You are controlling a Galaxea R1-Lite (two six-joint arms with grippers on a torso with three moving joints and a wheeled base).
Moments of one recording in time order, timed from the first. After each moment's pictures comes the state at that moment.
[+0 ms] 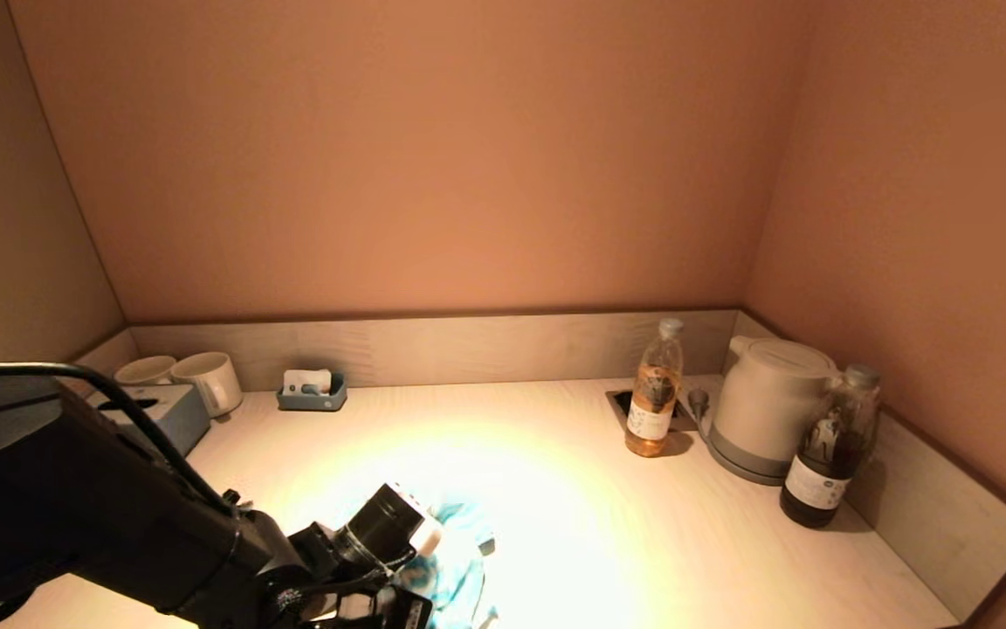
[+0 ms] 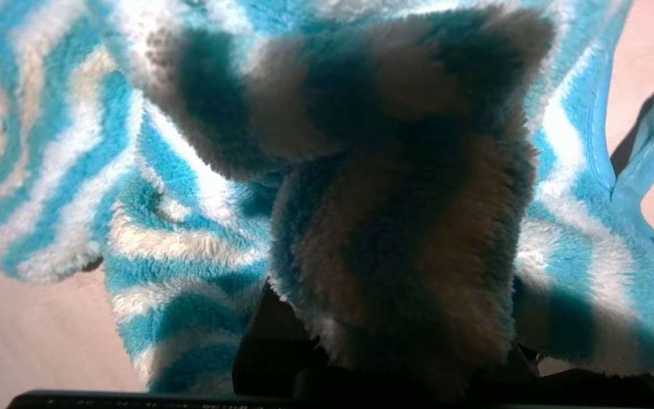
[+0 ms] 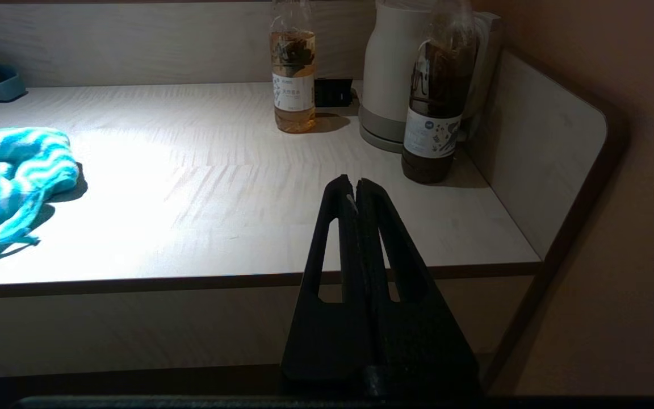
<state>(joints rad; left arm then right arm) -0.76 2.13 -0.87 -0.13 0.18 -0.38 0.01 0.00 0.00 0.00 0.00 0.00</state>
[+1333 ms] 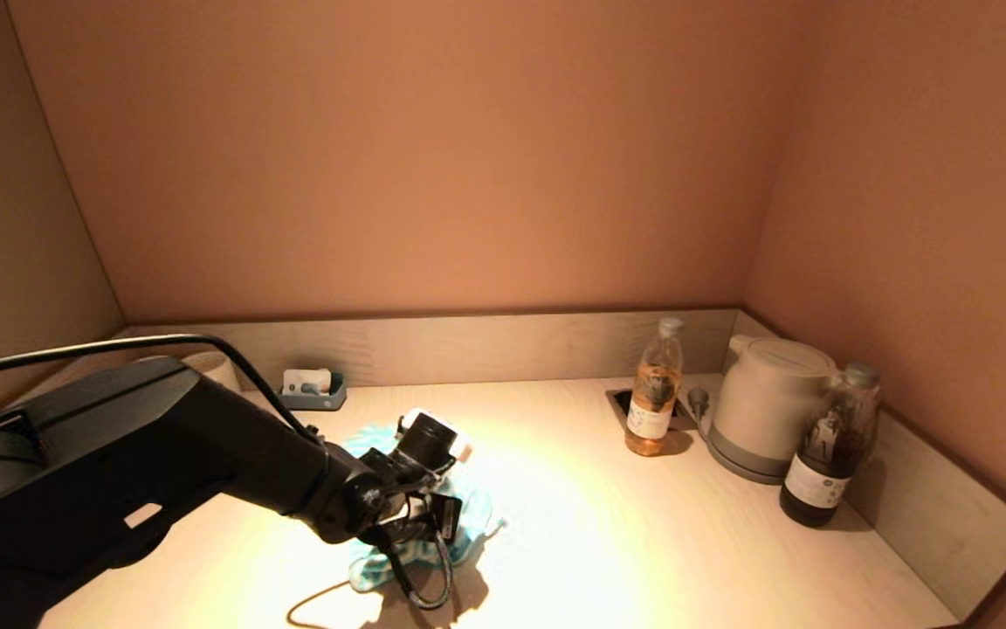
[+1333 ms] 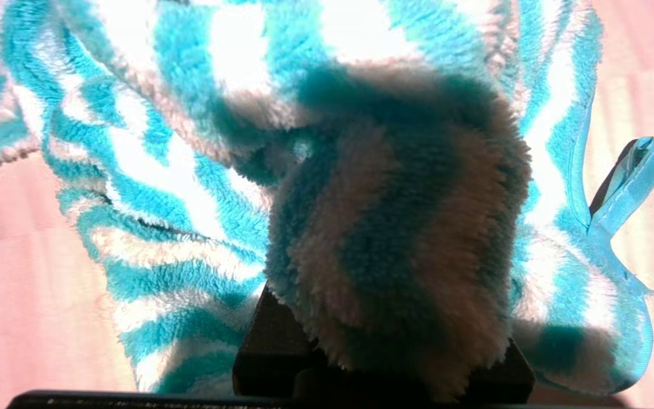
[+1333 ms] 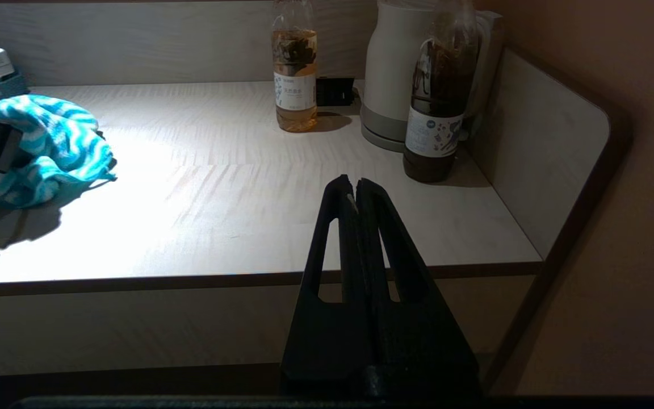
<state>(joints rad) -0.68 2.36 -1.31 -0.09 0.31 -0.36 0.01 0.00 0.00 0.00 0.00 0.00</state>
